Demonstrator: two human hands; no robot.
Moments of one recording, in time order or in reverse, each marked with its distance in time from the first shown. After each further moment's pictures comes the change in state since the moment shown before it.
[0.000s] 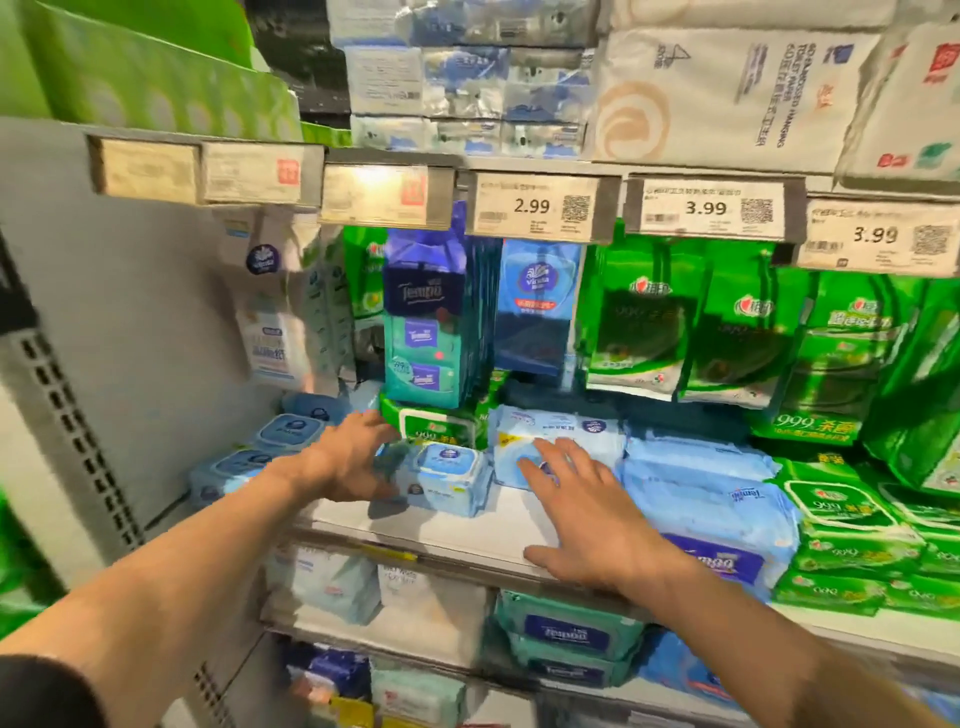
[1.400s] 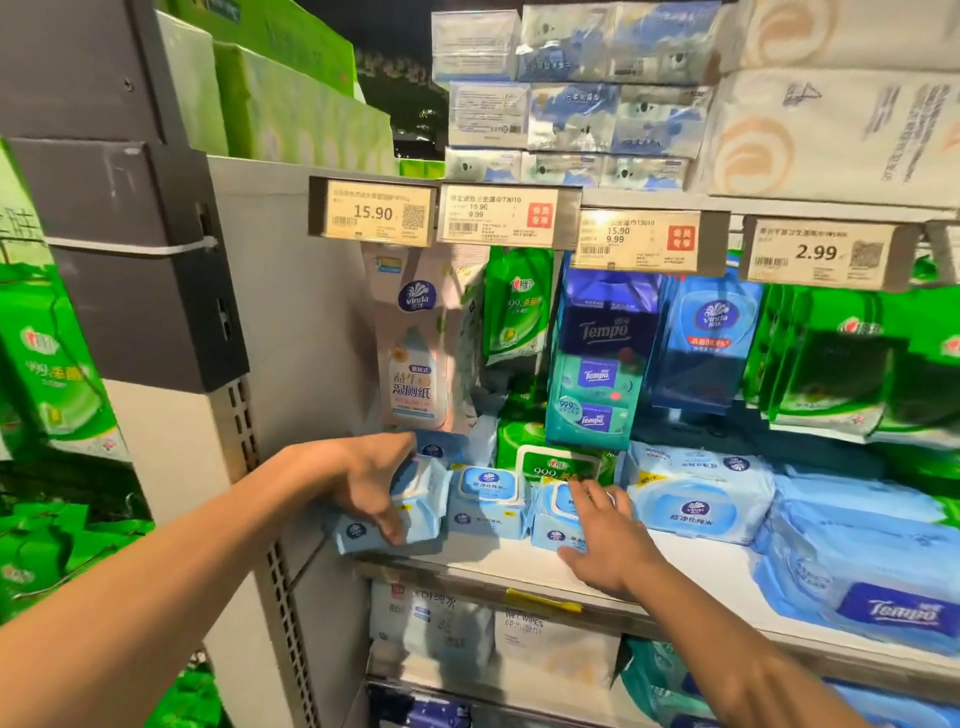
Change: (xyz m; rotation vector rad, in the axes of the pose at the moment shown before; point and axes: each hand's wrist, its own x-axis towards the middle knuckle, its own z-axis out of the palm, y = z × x) left_hand -0.040 -0.135 -0.055 -0.133 -0.241 0.017; right_hand 0.129 -0.097 0.065 0.214 -0.086 0.344
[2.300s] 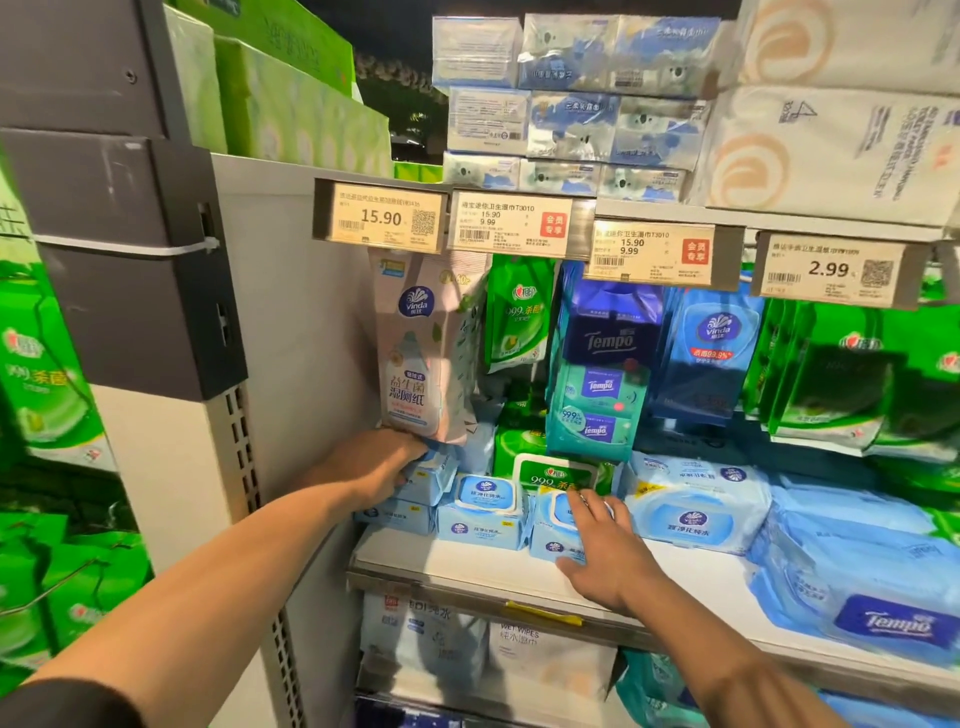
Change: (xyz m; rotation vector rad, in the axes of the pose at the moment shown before) left_hand 0.047 -0.039 0.039 0.222 0.409 0.091; right_hand -0.001 -0.003 0.004 0.025 0.017 0.012
